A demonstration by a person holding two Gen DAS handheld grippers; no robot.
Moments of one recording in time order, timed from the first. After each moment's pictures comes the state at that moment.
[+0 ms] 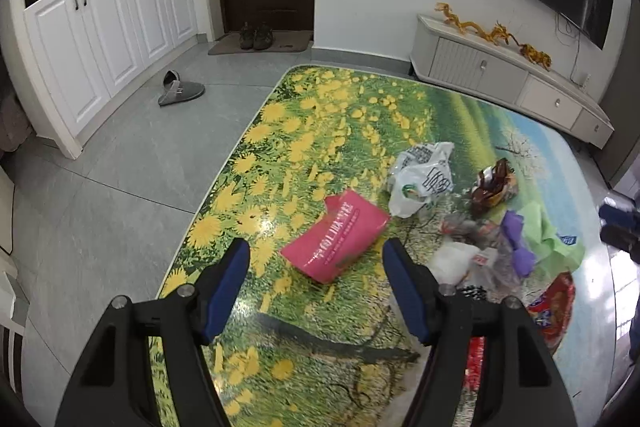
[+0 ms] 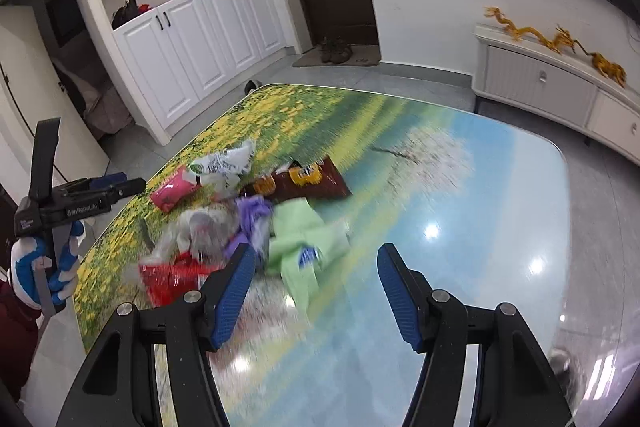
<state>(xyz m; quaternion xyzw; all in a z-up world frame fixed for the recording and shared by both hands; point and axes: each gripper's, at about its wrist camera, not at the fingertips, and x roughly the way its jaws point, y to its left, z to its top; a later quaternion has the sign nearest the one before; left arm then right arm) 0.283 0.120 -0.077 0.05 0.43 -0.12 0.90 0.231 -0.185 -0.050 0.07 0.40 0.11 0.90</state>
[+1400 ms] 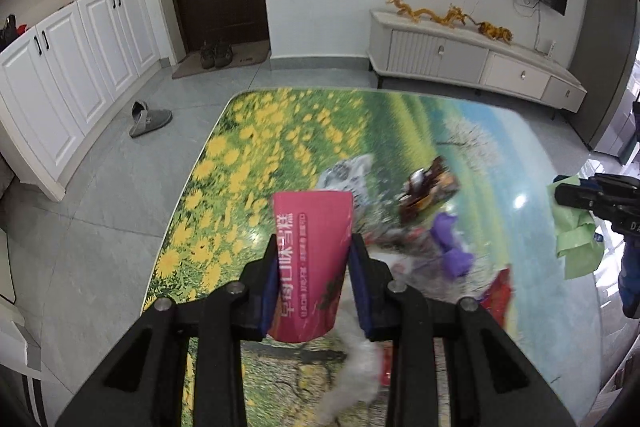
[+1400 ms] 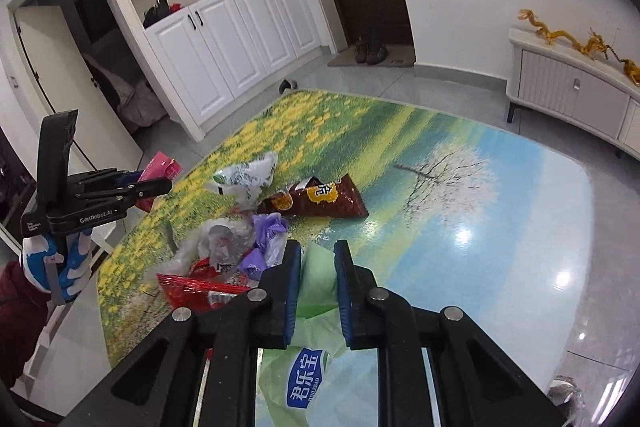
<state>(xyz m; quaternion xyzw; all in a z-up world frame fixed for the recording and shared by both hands) 0.260 0.058 -0.034 0.10 0.41 -0.18 0.89 0.229 -0.213 -0.031 0.09 0.39 0.18 0.90</state>
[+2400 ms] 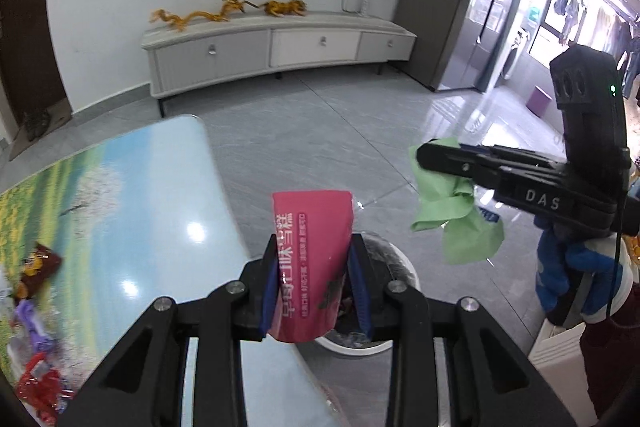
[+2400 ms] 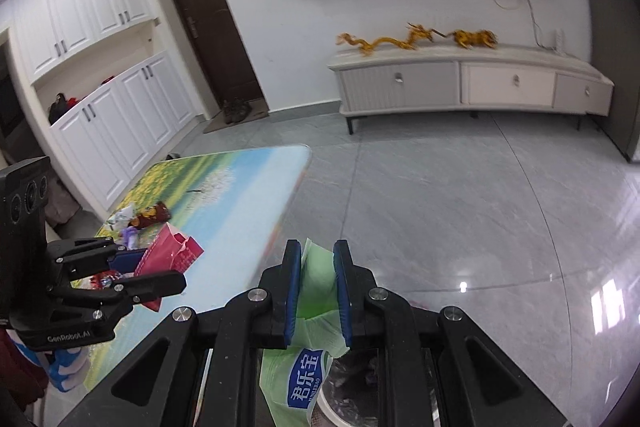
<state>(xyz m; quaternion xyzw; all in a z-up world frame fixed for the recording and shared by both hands) 0.103 -0.302 -0.031 0.14 0.39 -0.46 0.79 0.047 -0.447 -0.014 0.17 0.34 -0.05 0.92</state>
